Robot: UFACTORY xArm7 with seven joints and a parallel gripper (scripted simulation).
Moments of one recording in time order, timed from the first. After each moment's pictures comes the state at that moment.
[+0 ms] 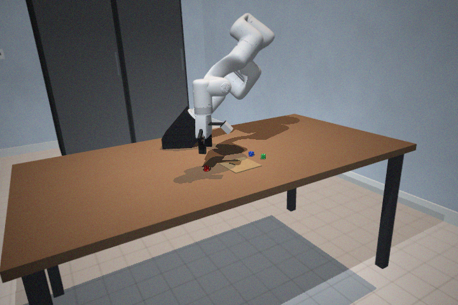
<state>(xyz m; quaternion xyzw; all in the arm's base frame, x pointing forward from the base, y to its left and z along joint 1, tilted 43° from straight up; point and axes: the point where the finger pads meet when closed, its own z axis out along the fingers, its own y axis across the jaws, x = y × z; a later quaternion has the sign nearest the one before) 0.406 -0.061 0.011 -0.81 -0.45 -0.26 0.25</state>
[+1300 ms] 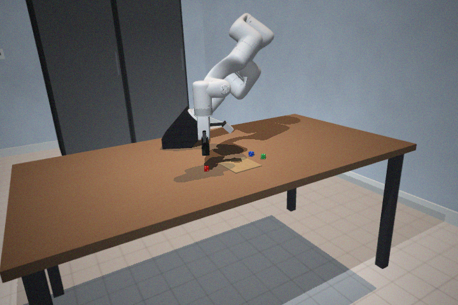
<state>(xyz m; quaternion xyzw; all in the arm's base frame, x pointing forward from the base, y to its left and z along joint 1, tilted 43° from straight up) 0.405 -0.055 0.006 -0.75 -0.55 -0.30 0.21</state>
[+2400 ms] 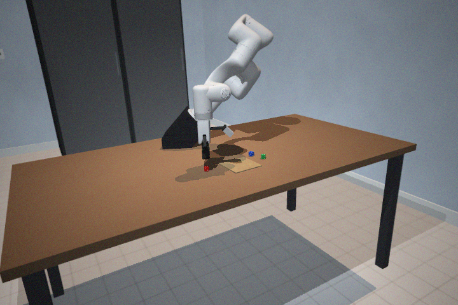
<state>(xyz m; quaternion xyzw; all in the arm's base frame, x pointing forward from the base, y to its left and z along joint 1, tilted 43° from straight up) 0.408 -0.045 -0.006 -0.75 -0.55 -0.30 0.21</state>
